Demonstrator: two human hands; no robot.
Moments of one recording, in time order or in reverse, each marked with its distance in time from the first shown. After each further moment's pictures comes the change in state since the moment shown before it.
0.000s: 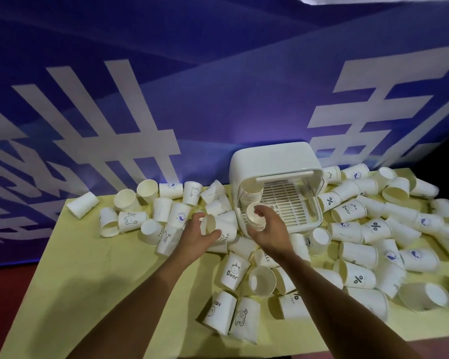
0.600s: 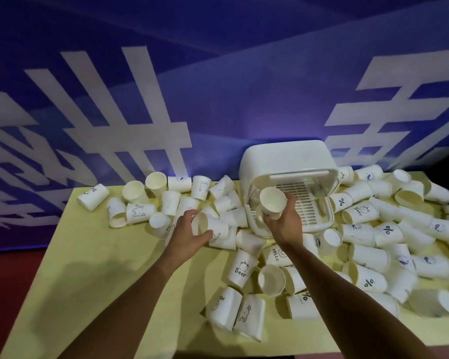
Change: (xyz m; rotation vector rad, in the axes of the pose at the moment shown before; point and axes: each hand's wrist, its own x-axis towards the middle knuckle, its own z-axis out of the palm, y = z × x) left_hand -0.001 -0.037 -0.034 0.035 0.084 0.075; right_hand 0.015 -0.004 0.003 0.108 0.157 0.124
